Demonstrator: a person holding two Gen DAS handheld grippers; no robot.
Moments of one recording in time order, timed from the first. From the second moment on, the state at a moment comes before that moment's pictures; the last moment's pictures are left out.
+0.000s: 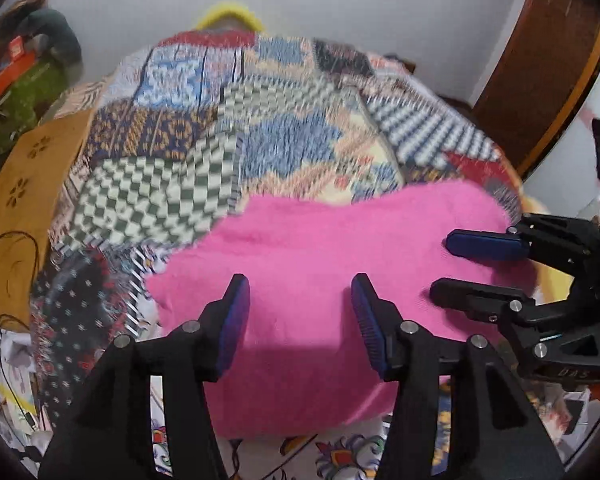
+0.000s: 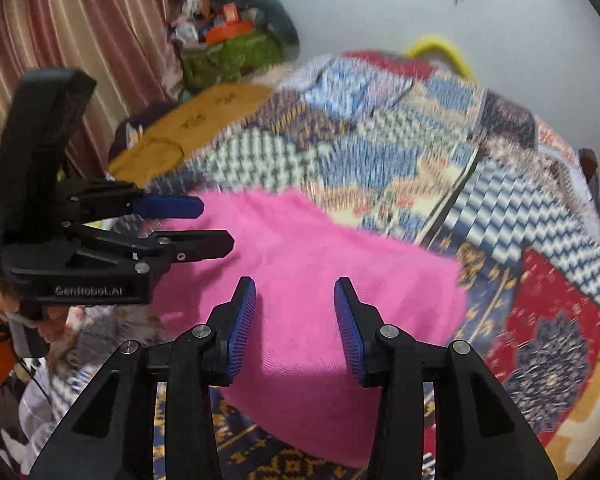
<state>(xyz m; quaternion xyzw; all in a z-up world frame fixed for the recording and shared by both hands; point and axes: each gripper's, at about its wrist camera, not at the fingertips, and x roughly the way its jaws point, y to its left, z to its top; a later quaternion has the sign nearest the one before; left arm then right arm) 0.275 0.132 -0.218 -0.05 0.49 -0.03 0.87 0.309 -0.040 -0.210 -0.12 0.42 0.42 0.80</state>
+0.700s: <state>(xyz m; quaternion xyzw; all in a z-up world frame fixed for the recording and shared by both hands) 0.195 0.152 -0.113 -0.04 0.36 0.05 0.93 0.263 -0.132 -0.112 -0.03 0.31 0.36 0.88</state>
